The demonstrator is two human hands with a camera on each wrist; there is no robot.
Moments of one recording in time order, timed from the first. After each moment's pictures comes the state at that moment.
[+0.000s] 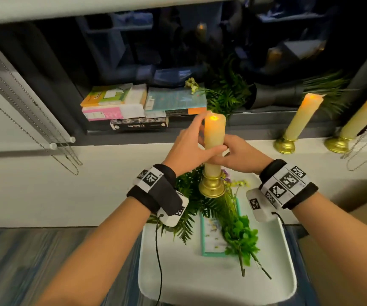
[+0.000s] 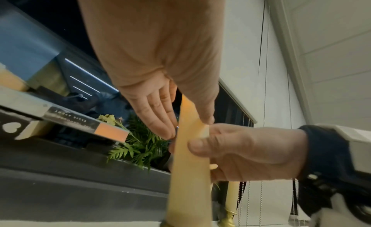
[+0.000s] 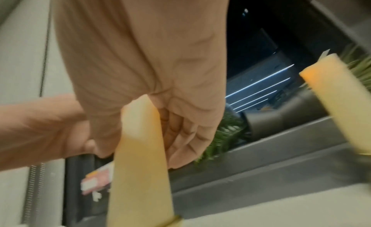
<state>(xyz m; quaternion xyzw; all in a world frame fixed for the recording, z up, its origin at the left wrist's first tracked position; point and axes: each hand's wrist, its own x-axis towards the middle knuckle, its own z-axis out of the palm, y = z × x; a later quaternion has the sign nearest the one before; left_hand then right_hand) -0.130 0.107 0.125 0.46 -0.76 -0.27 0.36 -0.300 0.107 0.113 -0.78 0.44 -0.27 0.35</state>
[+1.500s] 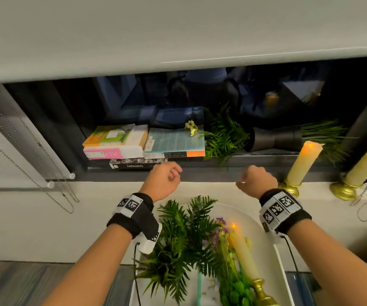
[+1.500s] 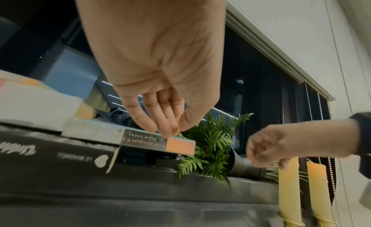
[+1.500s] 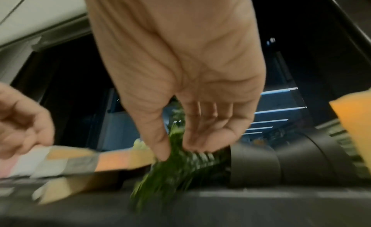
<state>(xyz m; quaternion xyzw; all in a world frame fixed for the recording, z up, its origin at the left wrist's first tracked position) -0.078 0.037 0.107 0.57 -0.74 -0.20 0.28 -0.349 0.030 0.098 -0.65 0.74 -0.06 0.13</state>
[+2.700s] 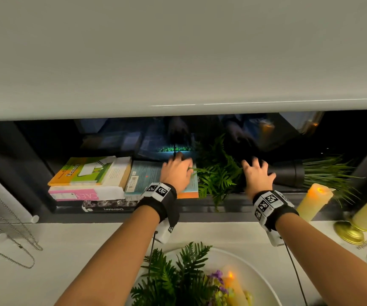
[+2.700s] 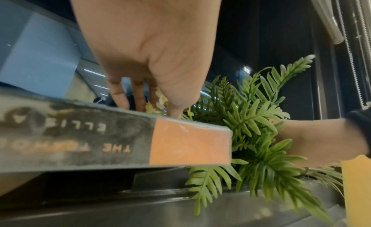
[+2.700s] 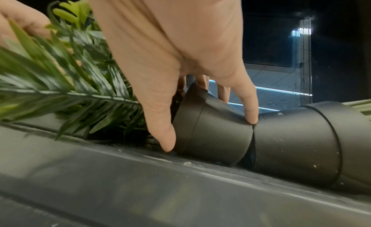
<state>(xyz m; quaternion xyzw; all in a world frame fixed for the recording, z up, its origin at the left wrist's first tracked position) -0.142 -0.123 0.128 0.60 -0.79 -0.02 0.16 -0.373 -0.109 0.104 -0.63 0.77 -0.05 -0.02</state>
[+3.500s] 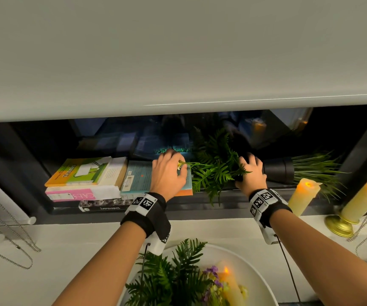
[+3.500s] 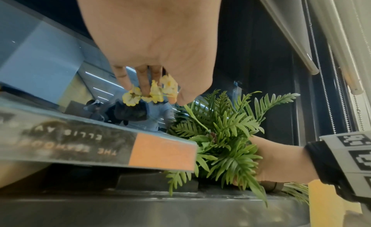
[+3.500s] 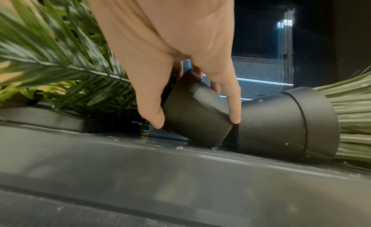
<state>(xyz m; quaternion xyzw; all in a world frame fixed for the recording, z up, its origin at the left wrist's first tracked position) -0.139 -0.091 0.137 0.56 -0.76 0.01 0.33 -0.382 -0.102 0.103 -0.64 0.75 -0.15 0.06</state>
